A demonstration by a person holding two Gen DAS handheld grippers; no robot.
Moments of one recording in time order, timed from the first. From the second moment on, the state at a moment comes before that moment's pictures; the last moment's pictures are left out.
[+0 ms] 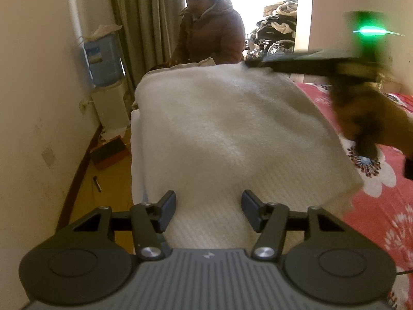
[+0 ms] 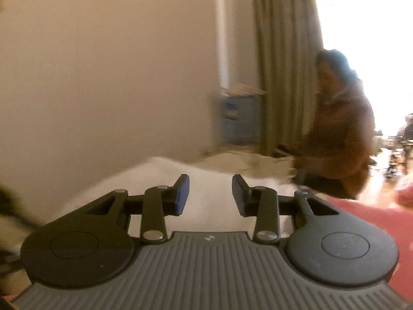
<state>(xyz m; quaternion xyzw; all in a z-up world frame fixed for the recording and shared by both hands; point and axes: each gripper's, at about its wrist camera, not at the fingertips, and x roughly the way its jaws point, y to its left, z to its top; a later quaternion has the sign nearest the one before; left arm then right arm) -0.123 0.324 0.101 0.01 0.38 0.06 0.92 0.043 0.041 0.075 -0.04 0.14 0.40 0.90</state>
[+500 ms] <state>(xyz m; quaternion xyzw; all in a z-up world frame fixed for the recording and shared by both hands) -0.204 0.292 0.144 -0.06 0.26 0.08 0.96 -0.032 -0.098 0.085 0.06 0.24 0.38 0.89</state>
